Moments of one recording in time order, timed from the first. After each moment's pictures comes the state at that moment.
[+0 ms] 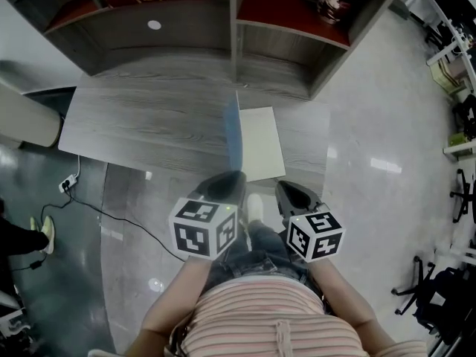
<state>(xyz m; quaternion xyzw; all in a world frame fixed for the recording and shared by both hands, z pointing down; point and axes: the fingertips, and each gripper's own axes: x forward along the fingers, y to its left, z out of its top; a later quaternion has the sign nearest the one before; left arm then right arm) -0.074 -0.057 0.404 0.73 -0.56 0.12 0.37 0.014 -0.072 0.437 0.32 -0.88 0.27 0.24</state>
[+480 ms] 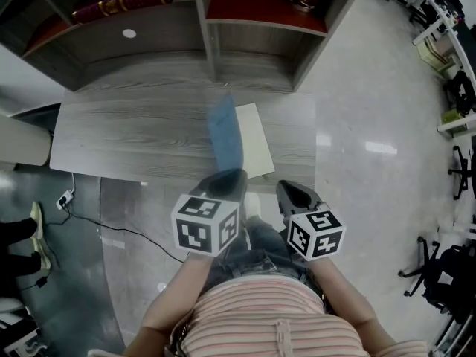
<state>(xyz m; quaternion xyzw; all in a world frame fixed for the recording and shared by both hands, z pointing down) -0.044 -0.074 0.413 0.75 -0.52 0.15 0.37 0.046 -0.076 0.446 0.37 -0.85 0.29 0.24</state>
